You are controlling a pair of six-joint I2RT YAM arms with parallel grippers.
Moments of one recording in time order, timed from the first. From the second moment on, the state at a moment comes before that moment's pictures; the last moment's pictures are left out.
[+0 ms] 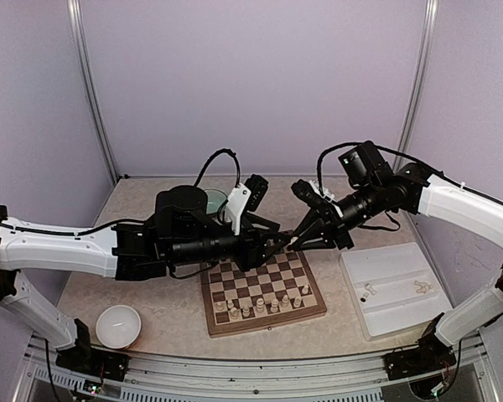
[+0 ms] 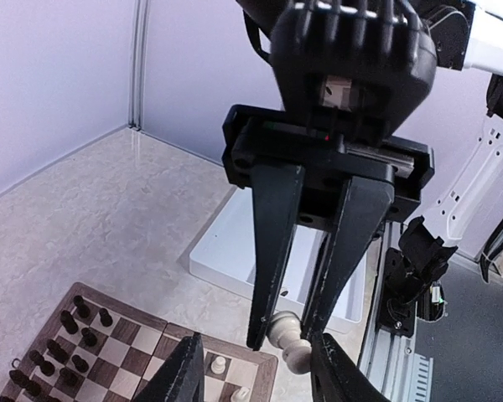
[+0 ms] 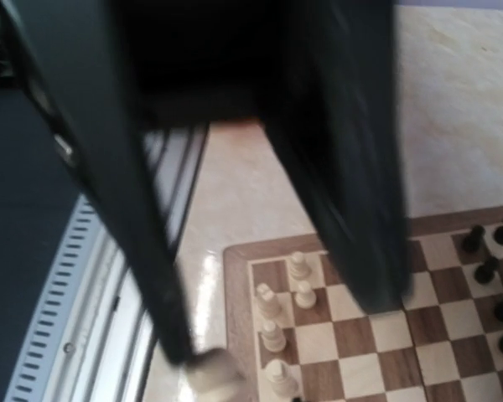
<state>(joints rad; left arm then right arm) -1.17 1.45 1.03 0.25 0.01 -0.20 0.70 1.41 1.26 -0.67 -0.89 -0.60</state>
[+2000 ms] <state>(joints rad) -1.03 1.71 1.50 -0.70 0.10 -0.16 0.46 1.03 0.73 -0.52 -0.56 -0.70</state>
